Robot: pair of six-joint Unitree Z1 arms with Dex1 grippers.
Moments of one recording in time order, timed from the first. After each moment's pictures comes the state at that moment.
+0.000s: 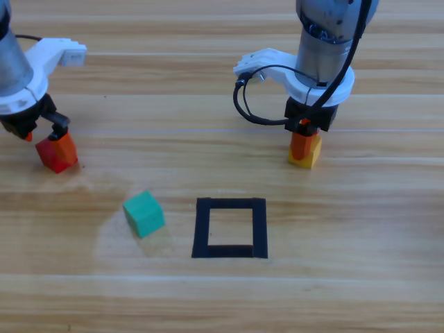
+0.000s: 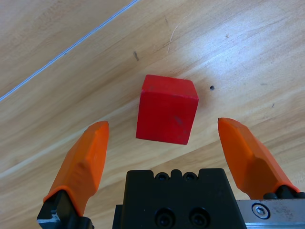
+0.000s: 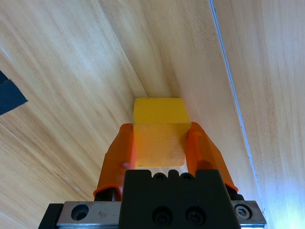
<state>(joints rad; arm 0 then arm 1) -0.17 2.06 -1.44 0.79 0.01 0.28 0.66 2.60 -2.42 1.33 0.00 -0.47</state>
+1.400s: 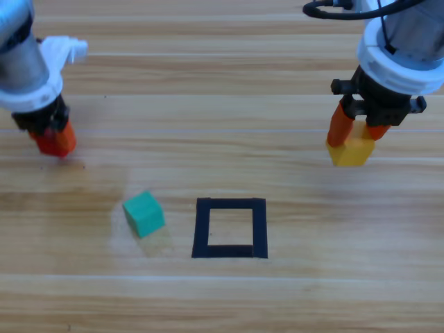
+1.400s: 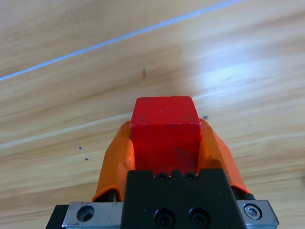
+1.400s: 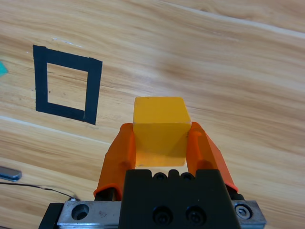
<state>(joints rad) -0.21 2.11 -1.53 0.83 0.07 0.01 0.72 2.02 -1.72 1.05 0.03 0.52</state>
